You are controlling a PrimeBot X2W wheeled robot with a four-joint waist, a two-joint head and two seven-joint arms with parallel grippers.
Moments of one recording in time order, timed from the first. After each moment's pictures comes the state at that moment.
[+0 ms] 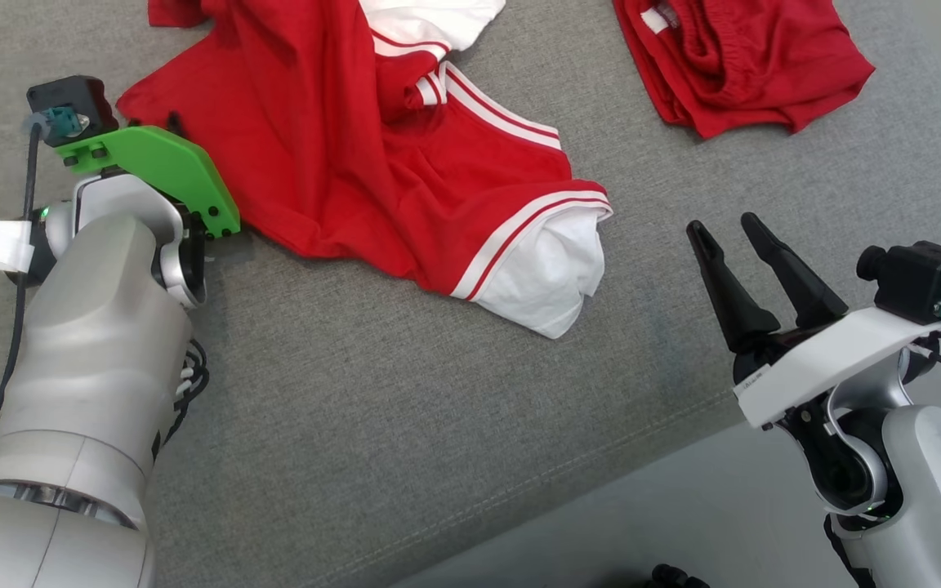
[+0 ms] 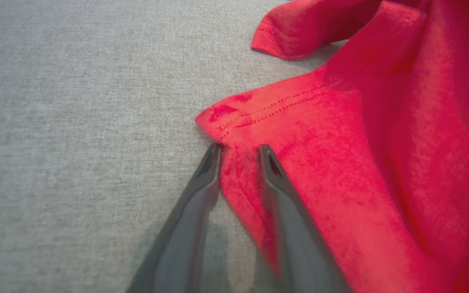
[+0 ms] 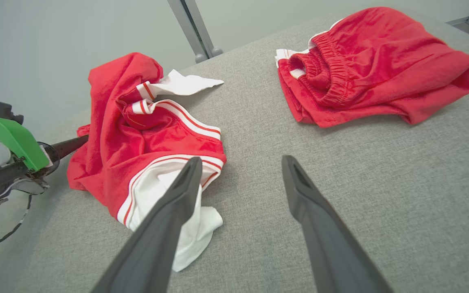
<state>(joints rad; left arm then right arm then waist) -1.11 0.14 -0.53 1.27 -0.78 0.11 -0.08 -0.25 -0.22 0.16 -0.09 0.61 0.13 0.14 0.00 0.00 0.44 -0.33</state>
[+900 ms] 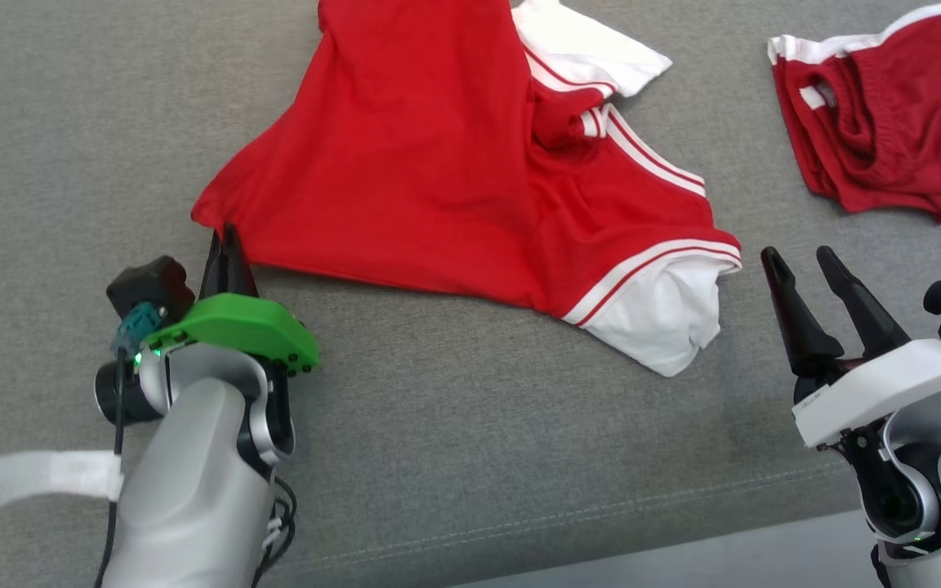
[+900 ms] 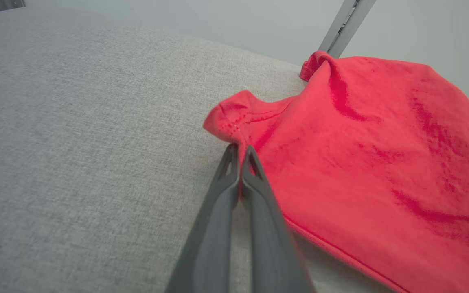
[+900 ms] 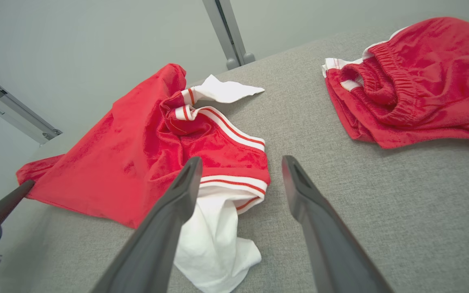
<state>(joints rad) -0.62 0.09 -0.33 0.73 -0.66 0.21 -0.26 -0.16 -0.20 0.02 -0.10 0.56 0.13 0.16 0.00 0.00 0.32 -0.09</state>
